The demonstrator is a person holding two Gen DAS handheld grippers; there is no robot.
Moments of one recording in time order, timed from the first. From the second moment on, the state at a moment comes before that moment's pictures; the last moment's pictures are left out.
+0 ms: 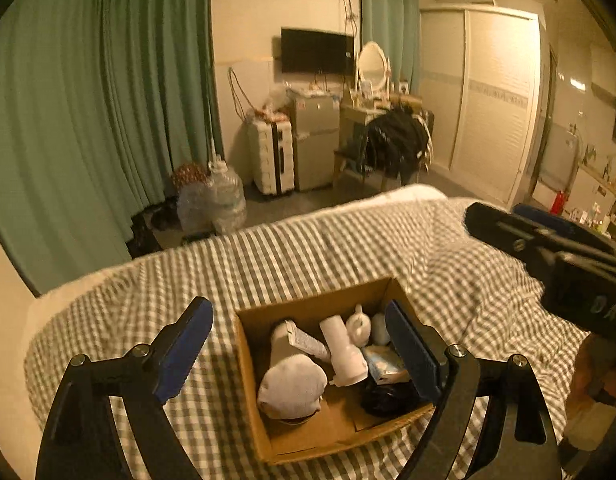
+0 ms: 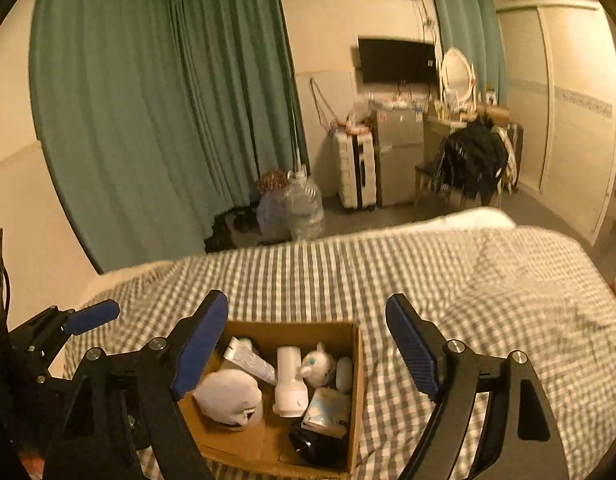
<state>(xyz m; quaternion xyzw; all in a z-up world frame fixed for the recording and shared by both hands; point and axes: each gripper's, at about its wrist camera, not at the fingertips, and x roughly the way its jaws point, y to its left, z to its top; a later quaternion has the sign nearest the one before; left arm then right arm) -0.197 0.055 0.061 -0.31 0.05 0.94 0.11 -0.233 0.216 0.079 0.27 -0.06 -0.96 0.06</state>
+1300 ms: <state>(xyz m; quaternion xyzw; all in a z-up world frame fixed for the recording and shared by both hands) -0.076 0.007 -0.008 -0.20 0.04 0.98 -0.02 -0.099 0.205 0.008 0.16 -0.01 -0.99 -0.01</state>
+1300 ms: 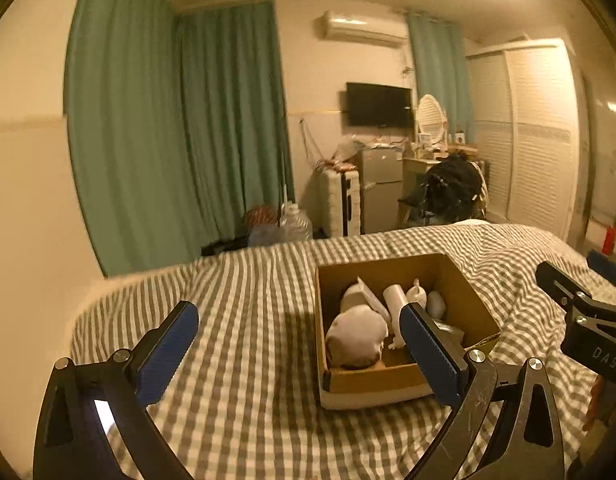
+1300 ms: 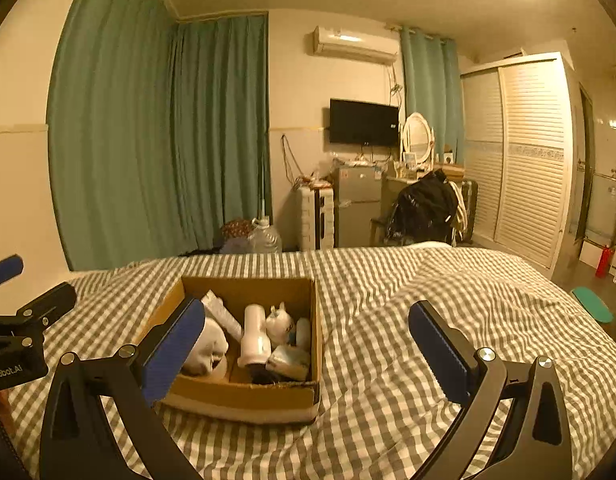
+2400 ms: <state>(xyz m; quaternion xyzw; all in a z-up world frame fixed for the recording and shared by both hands) -0.073 0.012 -0.010 -0.22 0.05 0.98 -0.02 -0.101 0.194 -0.002 0.18 -0.01 -0.98 -0.01</state>
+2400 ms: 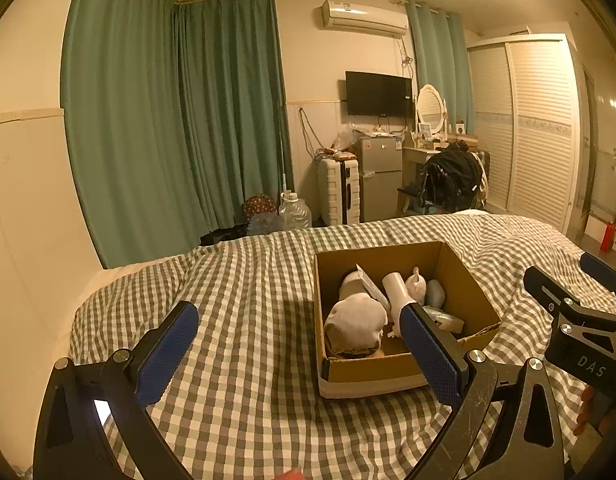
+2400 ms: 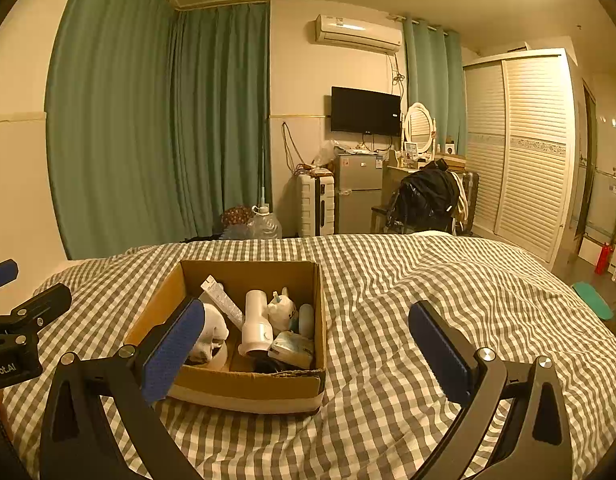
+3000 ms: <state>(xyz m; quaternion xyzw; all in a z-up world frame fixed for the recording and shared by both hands) -0.073 0.013 -0.010 -0.22 0.04 0.97 -0.02 -0.102 0.191 -0.006 0.18 -0.01 -0.98 -0.01</state>
